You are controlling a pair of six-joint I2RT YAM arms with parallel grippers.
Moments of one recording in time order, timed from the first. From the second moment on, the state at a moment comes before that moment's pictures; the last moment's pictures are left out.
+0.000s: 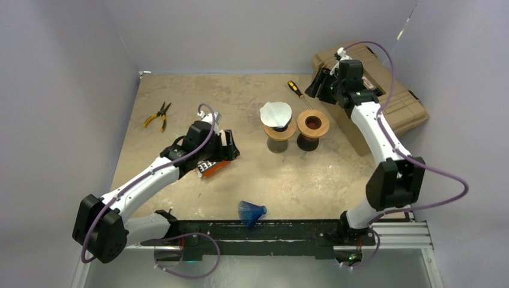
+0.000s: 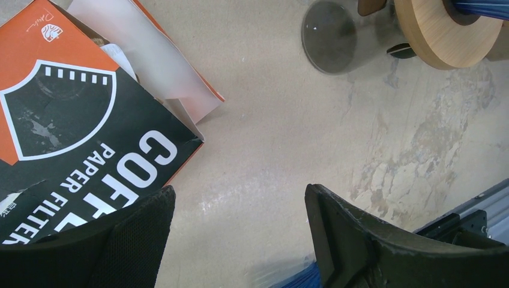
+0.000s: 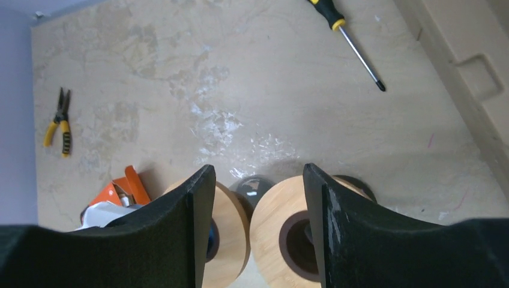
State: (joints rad) left arm -0.55 1.16 0.79 -0.33 0.03 -0.56; right arm 0.13 1.54 1.44 -0.44 -0.14 0.43
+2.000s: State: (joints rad) left arm -0.55 1.13 0.77 -0.32 0.09 -0.56; right arm 0.13 1.64 1.40 -0.59 -0.17 0.28
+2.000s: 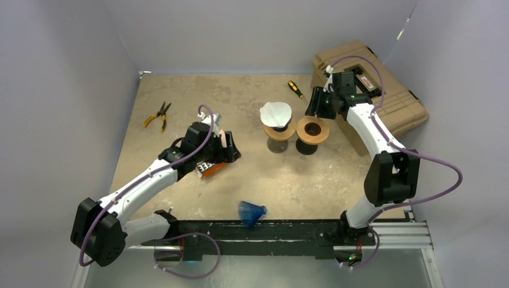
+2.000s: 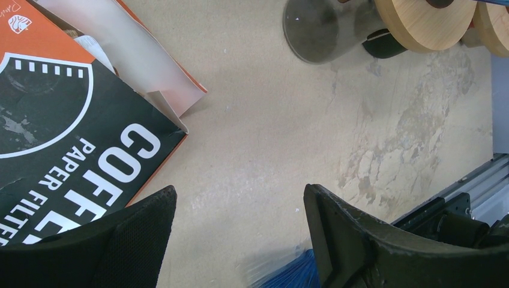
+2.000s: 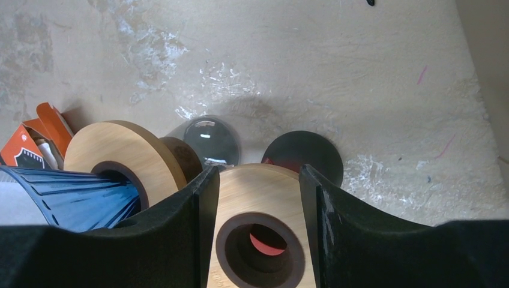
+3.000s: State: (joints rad) left arm -0.55 1.10 0.75 -0.31 0.10 -0.57; right arm 0.14 1.57 1.40 -0.61 -0.18 0.28
